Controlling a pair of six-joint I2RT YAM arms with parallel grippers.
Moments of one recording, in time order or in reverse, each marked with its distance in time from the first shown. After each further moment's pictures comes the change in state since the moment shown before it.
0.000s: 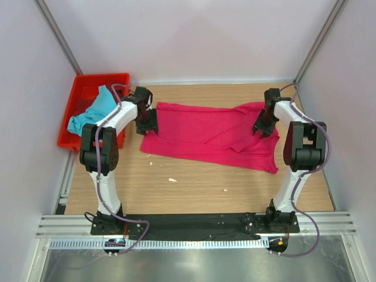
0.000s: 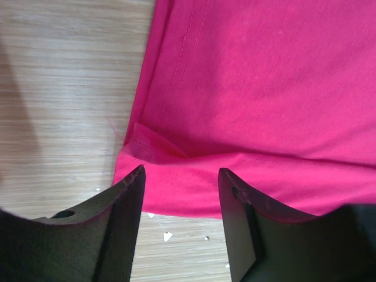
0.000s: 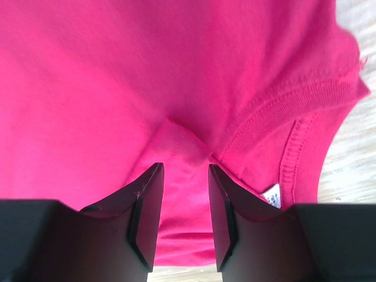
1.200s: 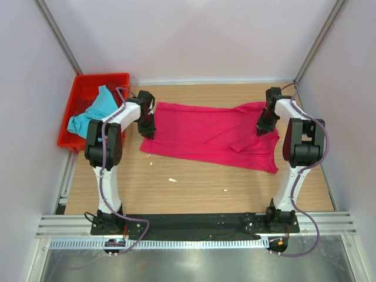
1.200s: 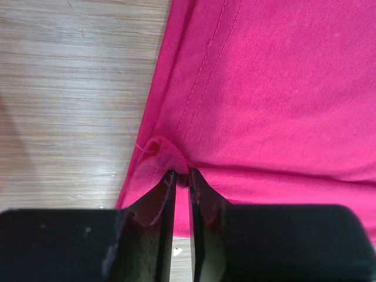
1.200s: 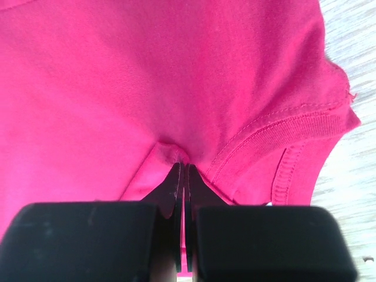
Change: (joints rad) left arm 0.000 0.095 0.025 -0.018 -0.031 0.015; right arm -0.024 0.069 0.061 -0.009 -0.003 -0.029
